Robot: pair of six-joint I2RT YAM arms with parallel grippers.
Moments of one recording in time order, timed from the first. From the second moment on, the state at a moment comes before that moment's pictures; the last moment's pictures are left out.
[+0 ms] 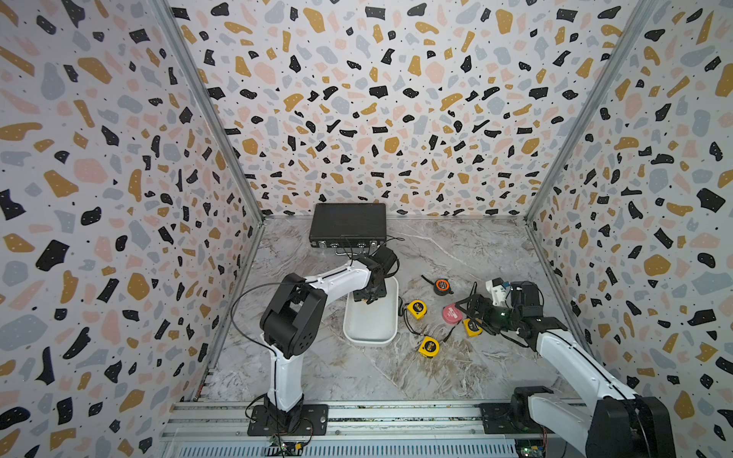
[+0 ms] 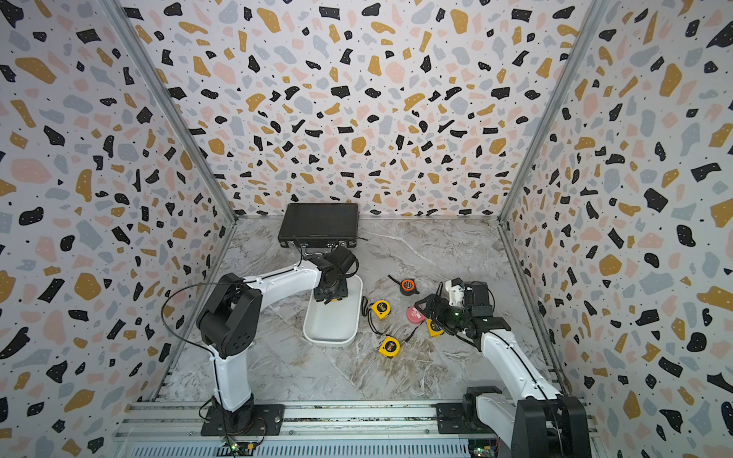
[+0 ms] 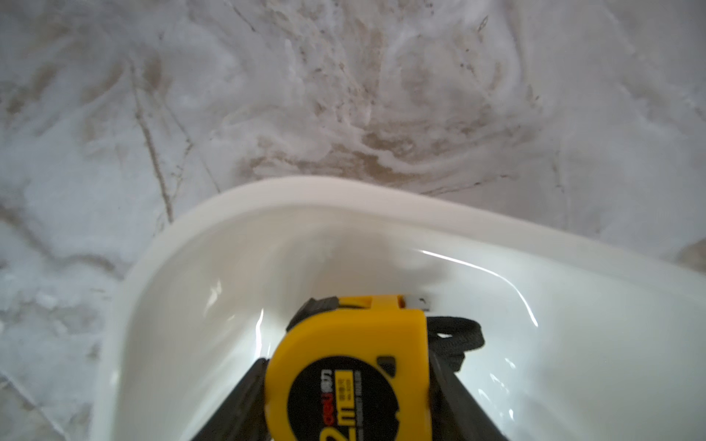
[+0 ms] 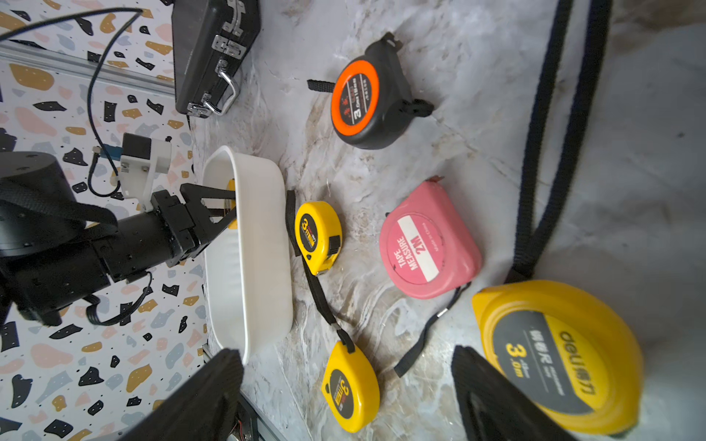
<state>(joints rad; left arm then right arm) -0.62 1.91 1.37 -0.77 -0.23 -0.77 0.10 1.04 0.51 -0.30 -0.66 0.63</state>
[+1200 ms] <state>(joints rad) -0.83 1.64 1.38 -0.69 0.00 -1.19 0.67 1.13 0.43 0.36 -0.28 0.67</state>
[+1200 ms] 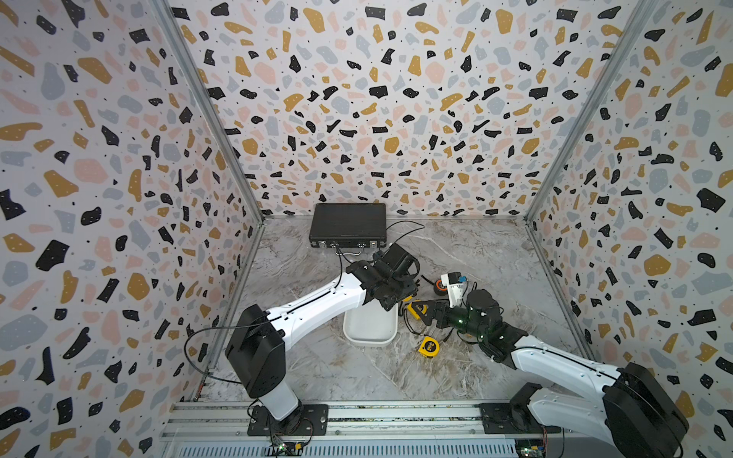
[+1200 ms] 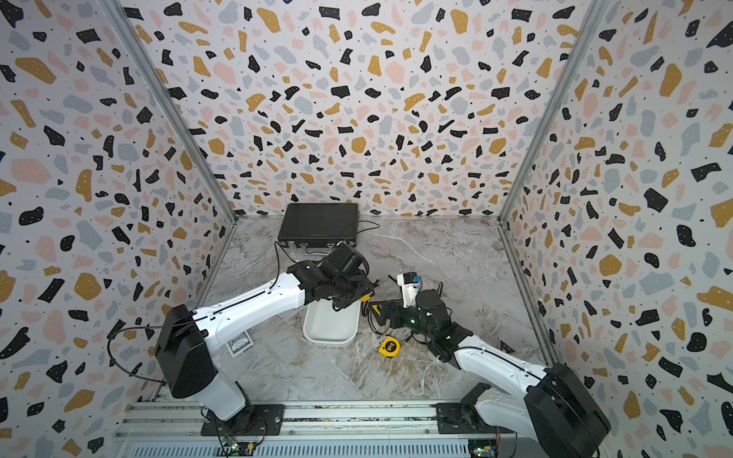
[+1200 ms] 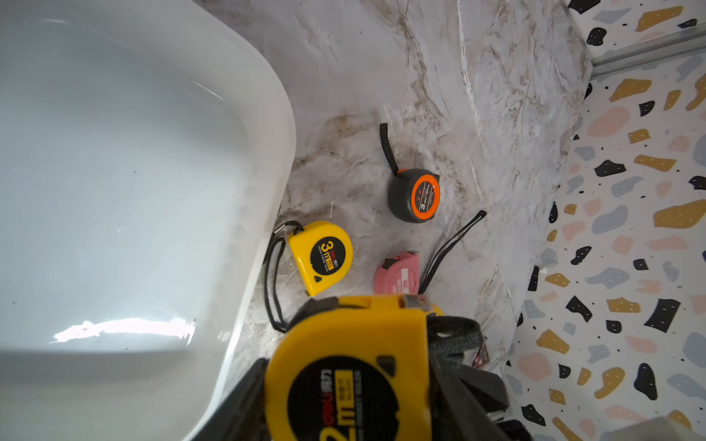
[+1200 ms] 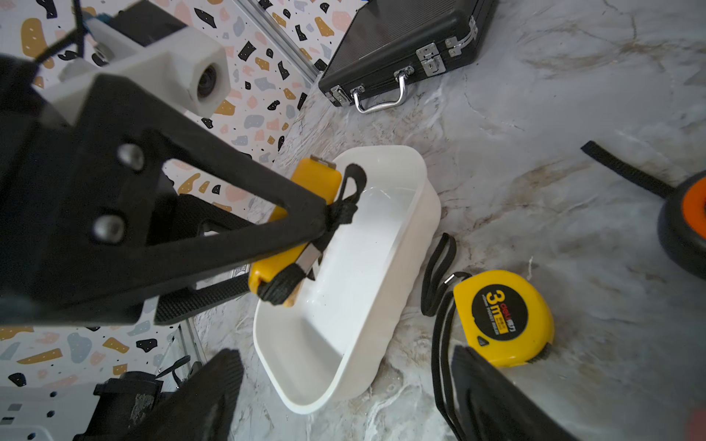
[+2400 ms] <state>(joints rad) -0.87 1.55 1.23 -0.48 0.10 -1.38 0.68 1.23 0.34 0.76 -0.30 0.72</state>
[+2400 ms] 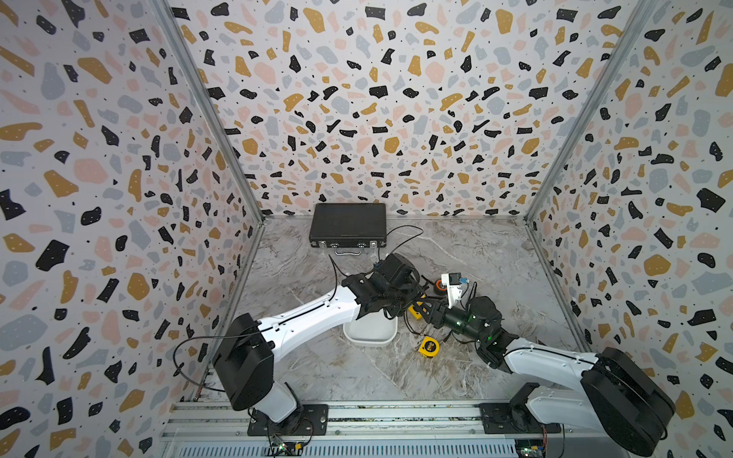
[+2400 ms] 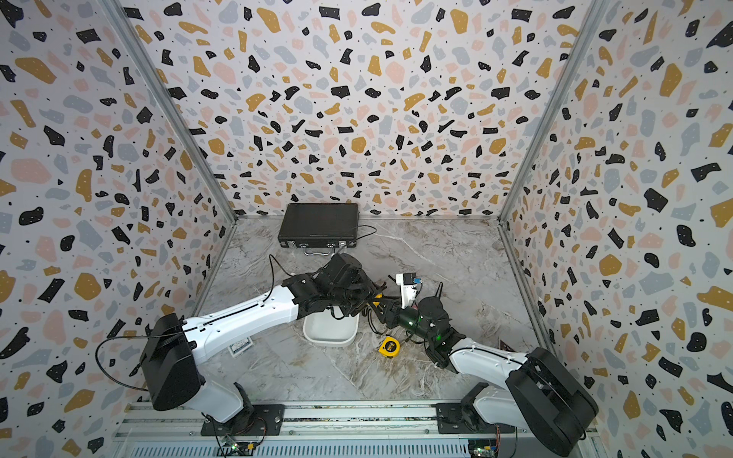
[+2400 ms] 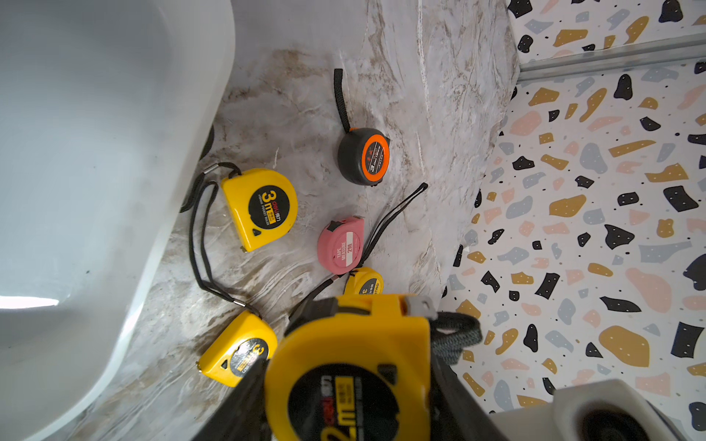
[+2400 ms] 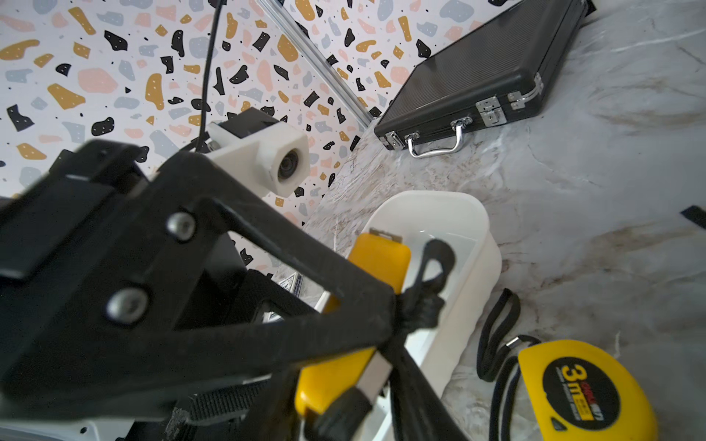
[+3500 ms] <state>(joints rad) -0.72 1.36 1.26 -0.74 0.03 -1.05 0.68 0.96 0.41 -0.01 -0.52 0.71</state>
